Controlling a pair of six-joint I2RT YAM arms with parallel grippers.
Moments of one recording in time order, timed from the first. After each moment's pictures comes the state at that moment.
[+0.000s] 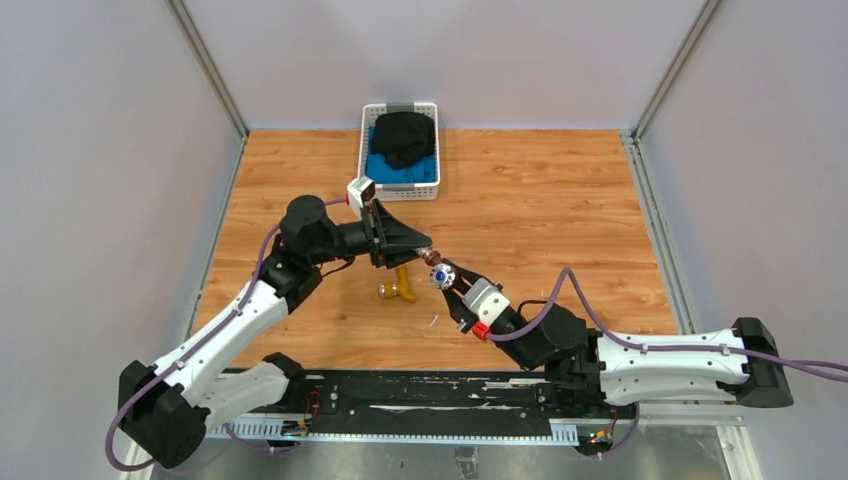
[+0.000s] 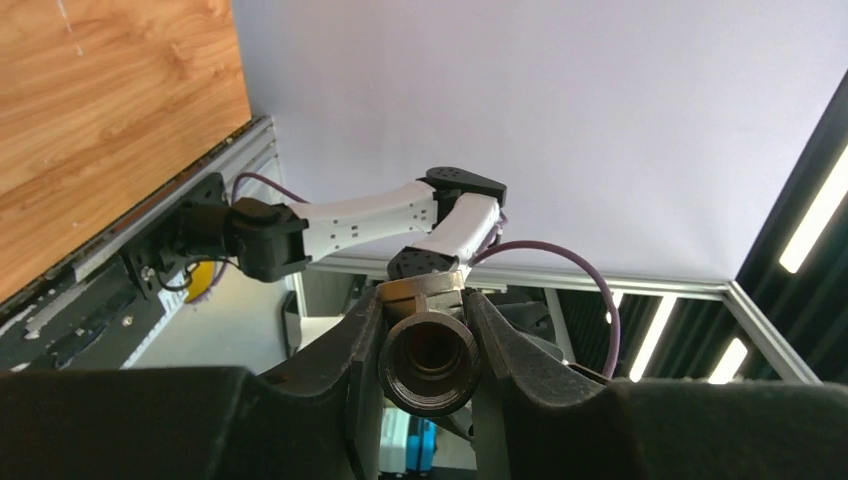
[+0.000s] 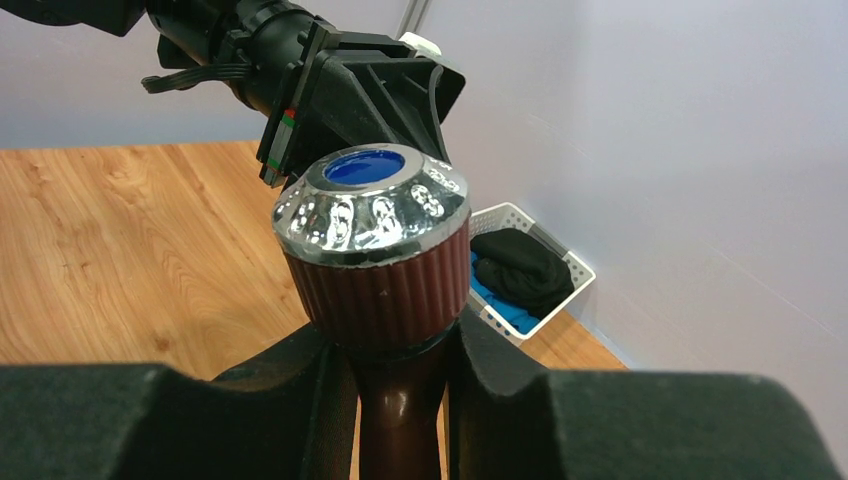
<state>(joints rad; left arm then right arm) -0.54 1.00 0.77 0.18 0.75 -1.55 1.48 0.89 0.61 0.54 0.59 -0.58</state>
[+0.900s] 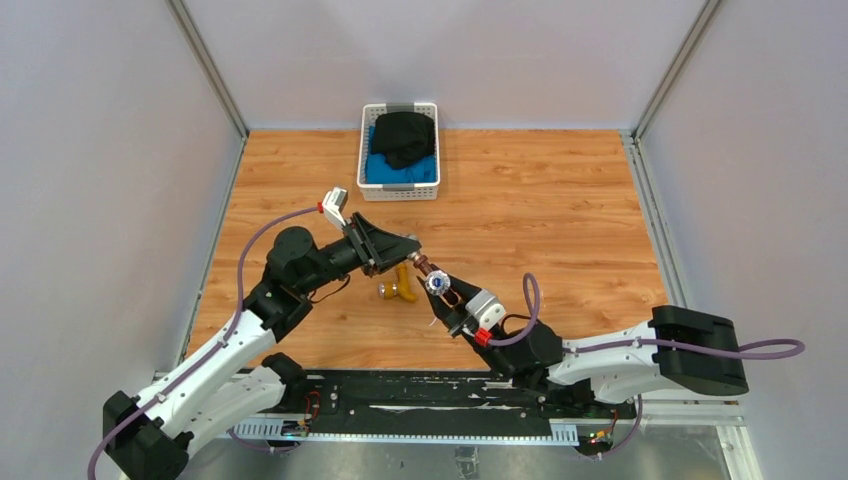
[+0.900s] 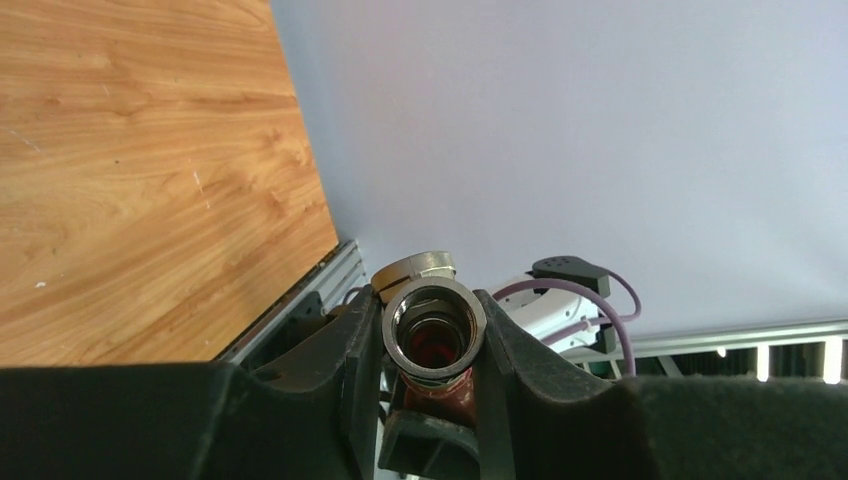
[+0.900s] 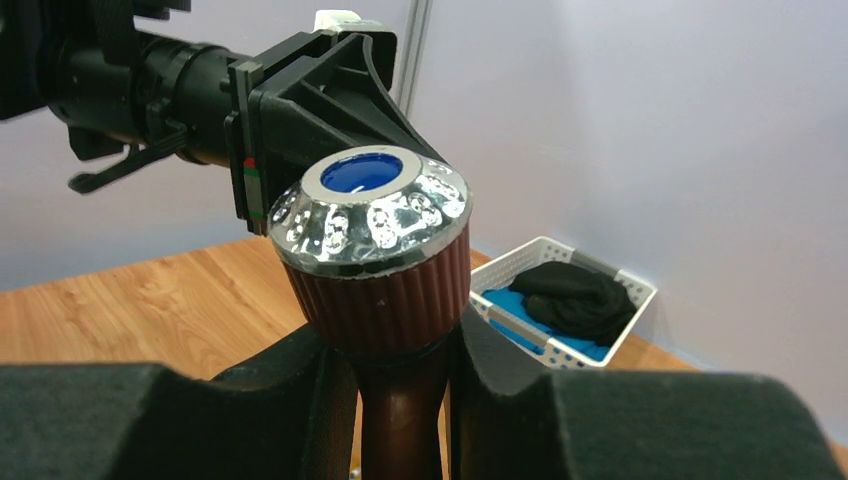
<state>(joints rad) -0.60 0.80 0.64 0.17 0.40 -1.29 1.47 1.24 0.39 1.39 0.55 -0.55</state>
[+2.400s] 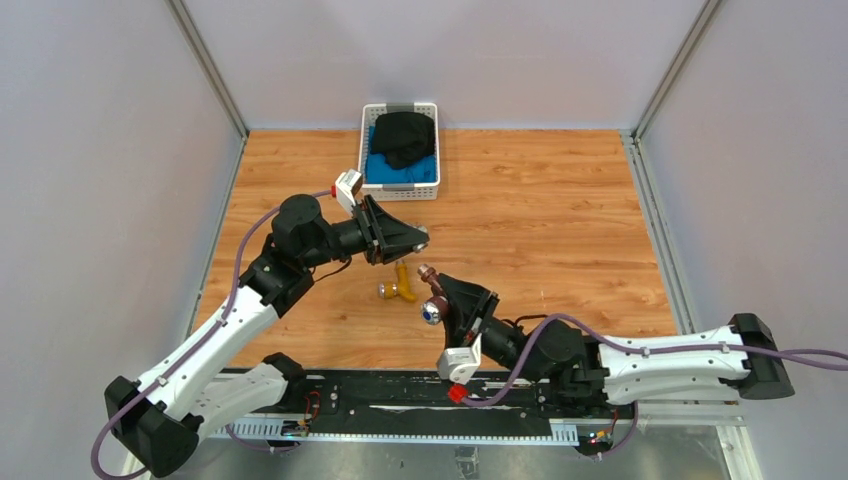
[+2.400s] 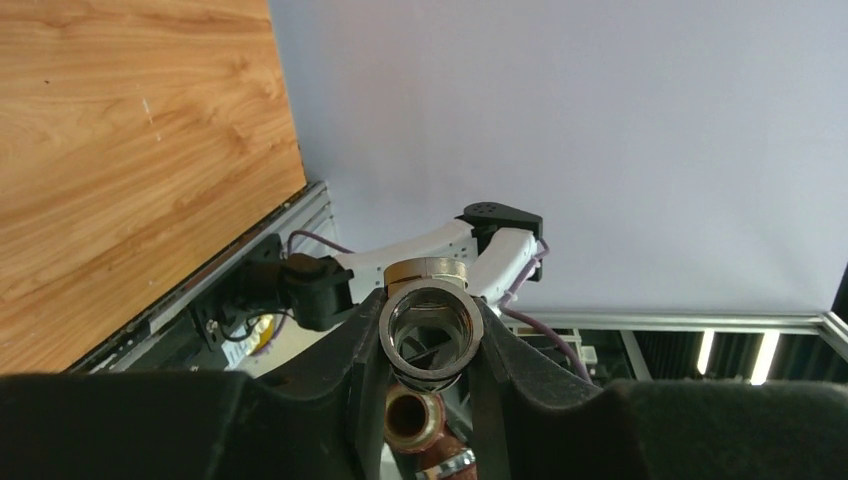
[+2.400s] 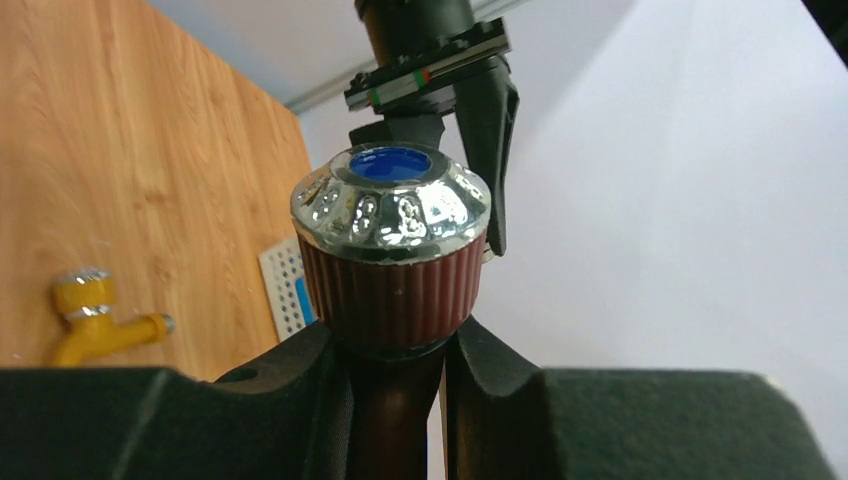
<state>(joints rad) -0.57 0.93 0.85 0.00 0.57 -1.36 1.55 0.82 0.54 0.48 0.46 -1.21</state>
